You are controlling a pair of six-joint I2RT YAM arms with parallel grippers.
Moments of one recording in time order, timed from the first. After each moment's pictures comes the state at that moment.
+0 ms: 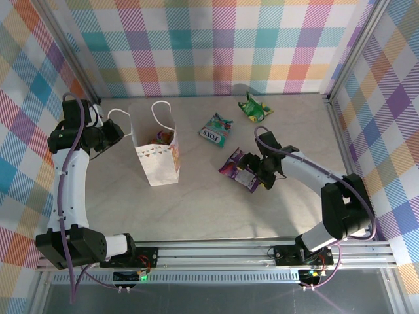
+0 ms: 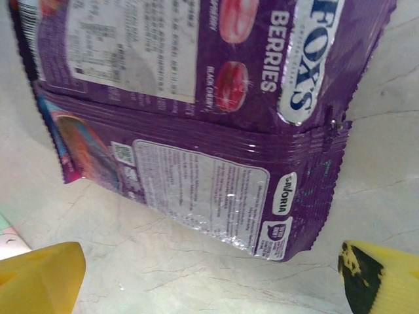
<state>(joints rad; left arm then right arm) 0.18 1.28 1.44 -1.03 0.29 -0.42 0.44 1.53 0.95 -0.62 -0.22 0.99</state>
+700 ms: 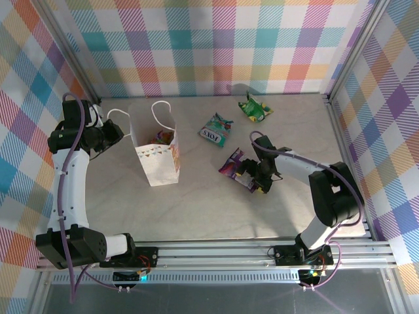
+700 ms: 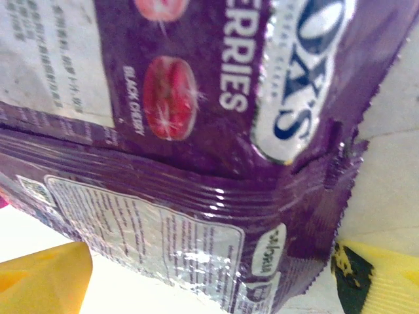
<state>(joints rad) 0.18 1.28 1.44 -1.03 0.27 -0.42 0.44 1.65 0.94 -0.57 -0.25 0.98</state>
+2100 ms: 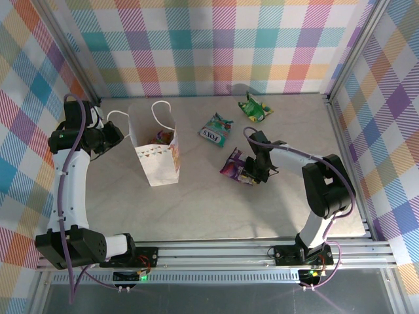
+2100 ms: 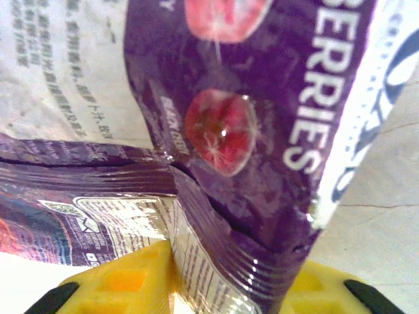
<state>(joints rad) 0.17 1.27 1.44 -1.06 0.24 -0.42 0.43 1.74 1.05 -0.65 -0.19 0.85</state>
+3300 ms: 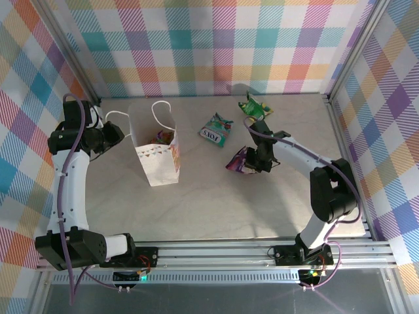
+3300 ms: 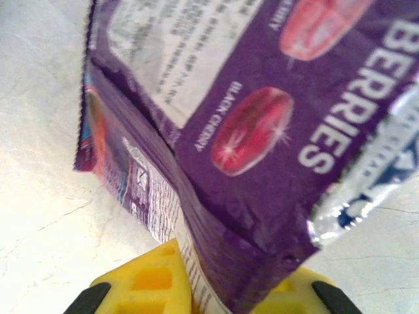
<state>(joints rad) 0.17 1.26 1.45 -1.06 0.24 -0.42 0.43 1.69 1.19 -0.78 -0.11 0.75</state>
